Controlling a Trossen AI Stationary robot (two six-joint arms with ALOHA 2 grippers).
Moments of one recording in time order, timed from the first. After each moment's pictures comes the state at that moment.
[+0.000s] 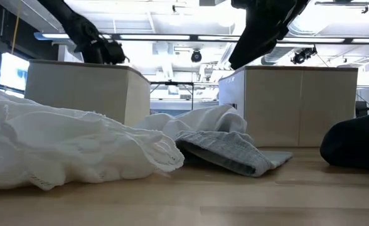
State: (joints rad) left arm 0.96 1.51 1.04 -0.59 -0.20 0.11; right arm 0.25 1.47 1.06 -0.50 0.38 0.34
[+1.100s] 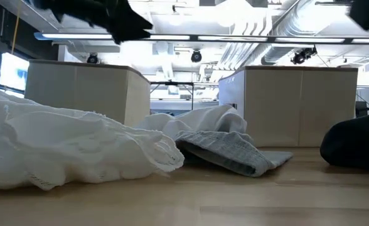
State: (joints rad) left arm 0.37 1.04 0.72 0.14 0.12 0.08; right arm 0.68 1.55 1.06 -0.88 -0.23 1.18
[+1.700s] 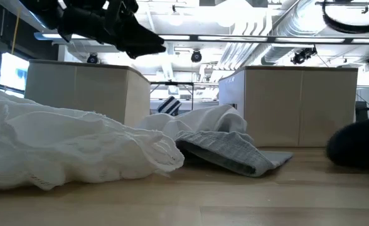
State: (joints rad) left arm 0.21 1.22 0.62 0.35 0.14 0.14; right arm 0.66 1.73 1.06 -0.92 -0.27 0.94
